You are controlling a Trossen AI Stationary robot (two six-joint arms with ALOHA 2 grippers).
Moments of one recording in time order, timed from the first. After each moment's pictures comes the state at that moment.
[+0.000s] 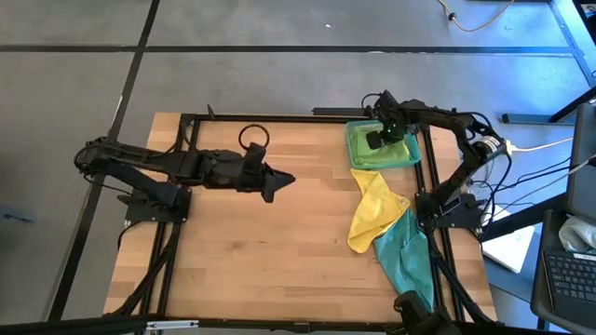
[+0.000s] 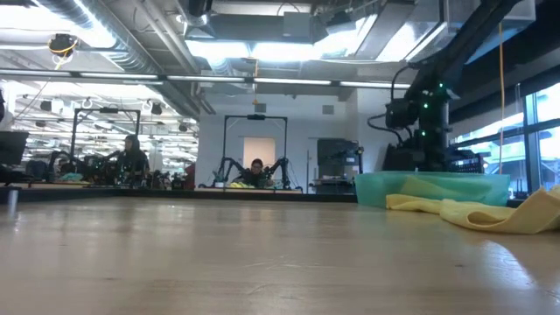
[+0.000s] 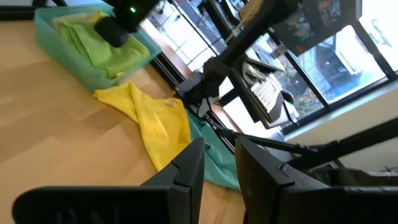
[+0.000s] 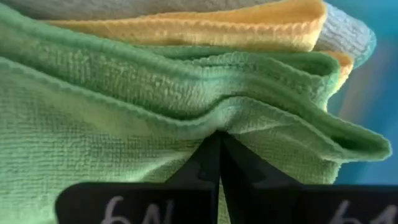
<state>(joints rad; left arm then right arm) -0.13 1.24 1.15 -0.21 -0.30 -0.92 -1.02 1.66 0.96 -0.73 0.12 0.23</state>
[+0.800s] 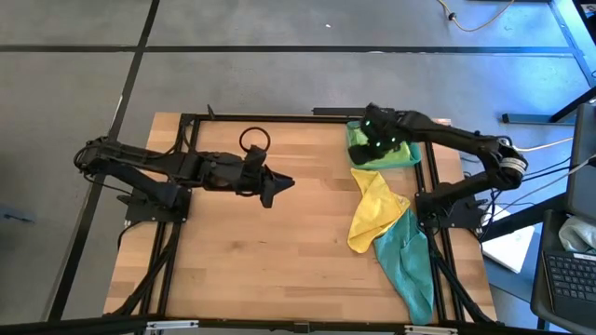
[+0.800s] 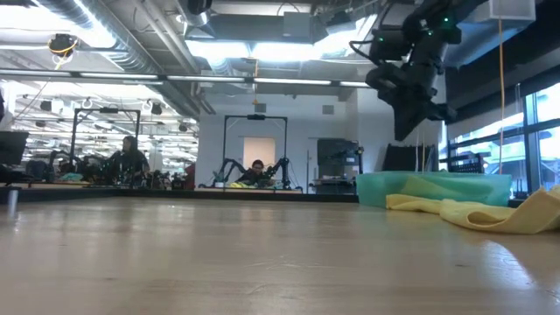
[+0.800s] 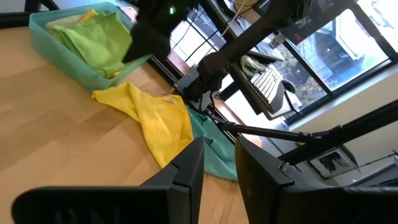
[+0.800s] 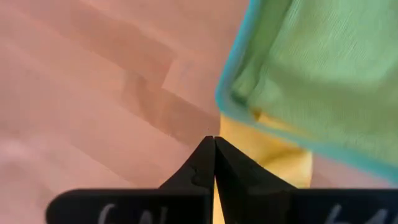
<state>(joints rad) -0.15 1.24 1.15 -0.22 -0.30 -0.85 -0.58 1.38 1.06 -0.92 -0.15 0.60</state>
